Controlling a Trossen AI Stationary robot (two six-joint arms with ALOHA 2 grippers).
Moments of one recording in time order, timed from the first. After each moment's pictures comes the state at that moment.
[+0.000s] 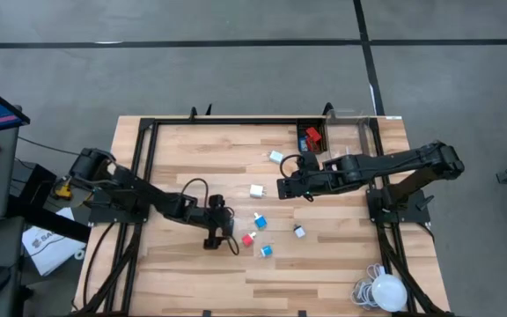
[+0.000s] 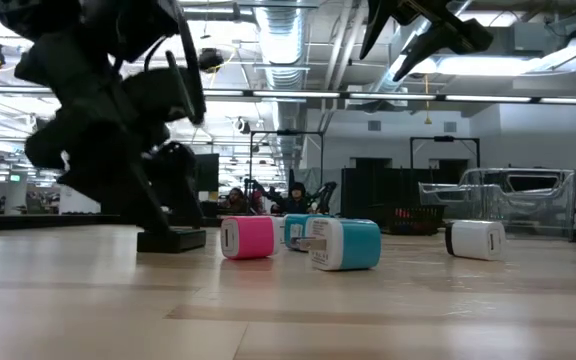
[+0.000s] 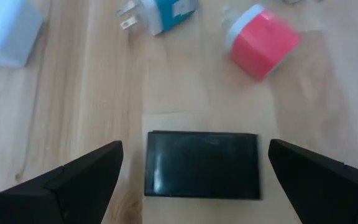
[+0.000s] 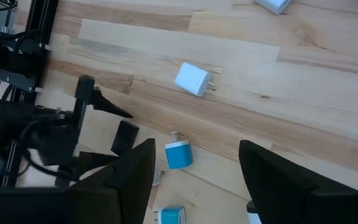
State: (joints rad) left arm -0.29 1.61 0.63 0.09 -0.22 -0.15; right arm 0.18 1.48 1.36 -0.94 0.34 1.42
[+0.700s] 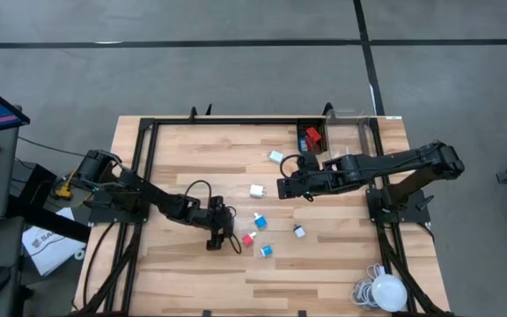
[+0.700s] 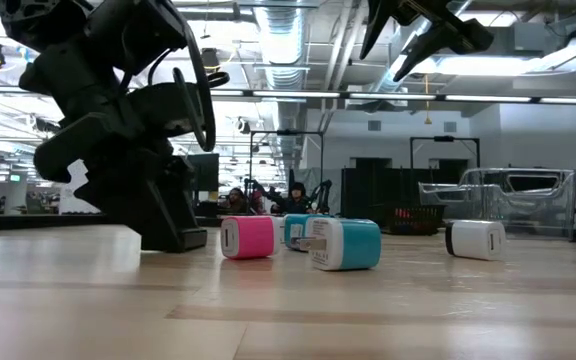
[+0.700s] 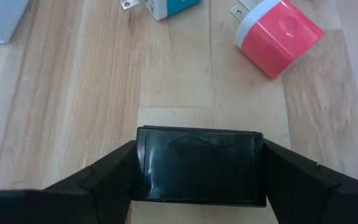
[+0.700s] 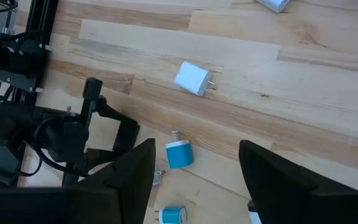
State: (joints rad) left arm -0.27 1.67 0.63 0.10 -0.19 -0.24; right arm 0.18 1.48 1.36 -0.94 0.34 1.43
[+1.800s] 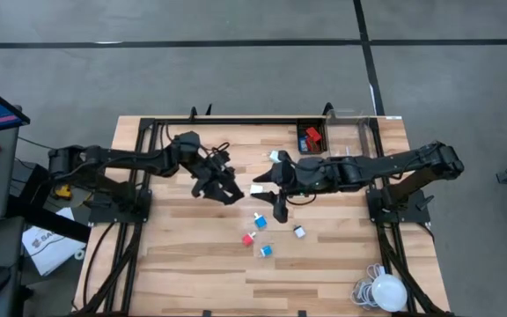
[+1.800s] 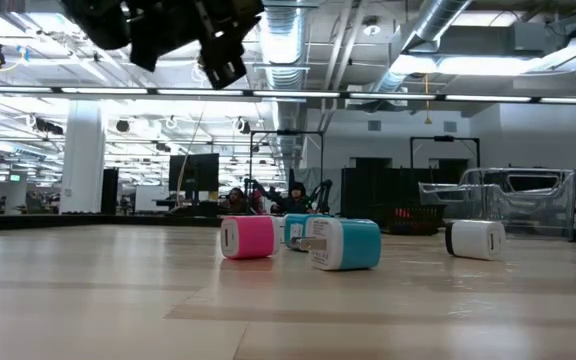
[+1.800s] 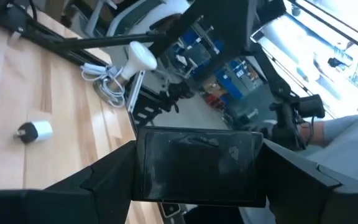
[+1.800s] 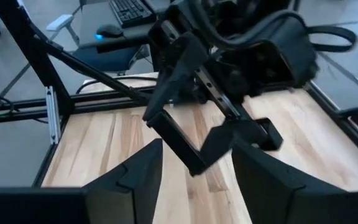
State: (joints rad) left arm 0.24 1.35 0.72 0.57 0.91 -0.74; right arm 0.19 1.48 1.36 -0.27 0.23 0.17
